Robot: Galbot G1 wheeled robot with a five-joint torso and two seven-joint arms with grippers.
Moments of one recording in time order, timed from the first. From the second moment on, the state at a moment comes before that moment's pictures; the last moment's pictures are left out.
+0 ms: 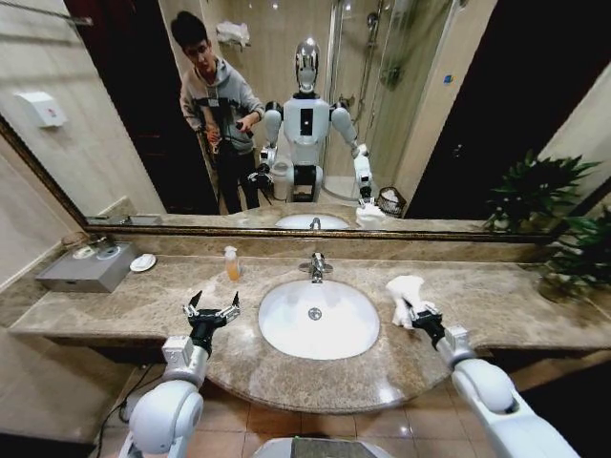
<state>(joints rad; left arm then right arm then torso) 1.68 -1.40 -0.62 -2.34 -0.15 0.32 -0.09 -1.44 0.94 0.64 1.84 0.29 -0.17 -0.02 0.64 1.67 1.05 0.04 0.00</state>
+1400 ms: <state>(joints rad) 1.68 -1.40 -0.62 -2.34 -0.15 0.32 -0.09 -1.35 0.99 0.48 1.76 0.51 -0.22 0.07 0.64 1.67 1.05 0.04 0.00</state>
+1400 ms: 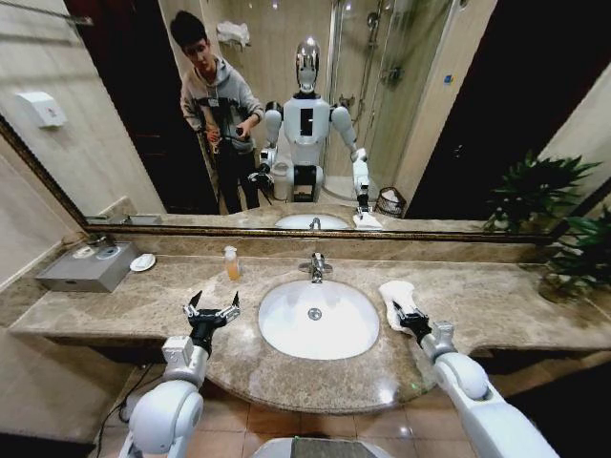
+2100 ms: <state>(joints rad) 1.68 -1.40 -0.62 -2.34 -0.15 0.32 -0.09 -1.36 1.00 0.51 1.82 0.52 -0.20 0.09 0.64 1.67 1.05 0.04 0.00</state>
